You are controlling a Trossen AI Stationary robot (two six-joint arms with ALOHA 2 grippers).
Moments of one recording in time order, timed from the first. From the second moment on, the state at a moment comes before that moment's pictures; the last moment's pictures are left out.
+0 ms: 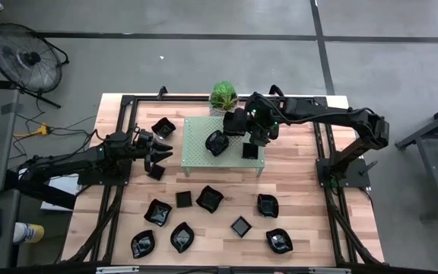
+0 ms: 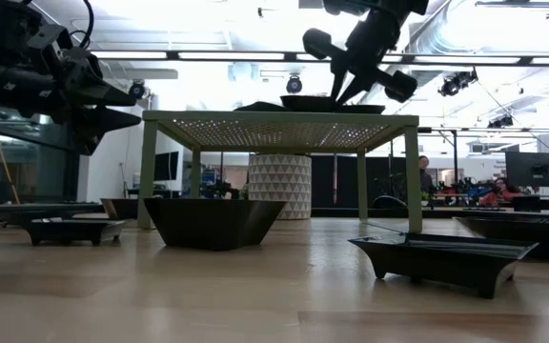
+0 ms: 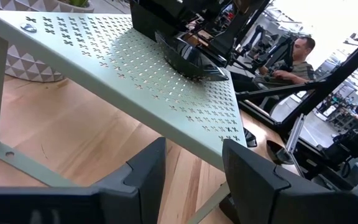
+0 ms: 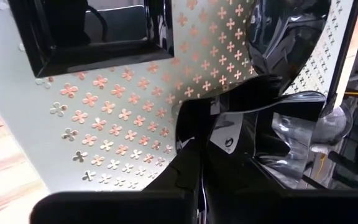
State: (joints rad) left arm 0.29 0.23 0.02 0.10 0.19 -0.51; right arm -0.31 1.55 1.33 -0.74 -0.02 -1.70
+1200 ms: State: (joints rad) left arm 0.29 0.23 0.02 0.10 0.19 -0.51; right arm -0.32 1.55 1.33 -0.76 -0.04 -1.64
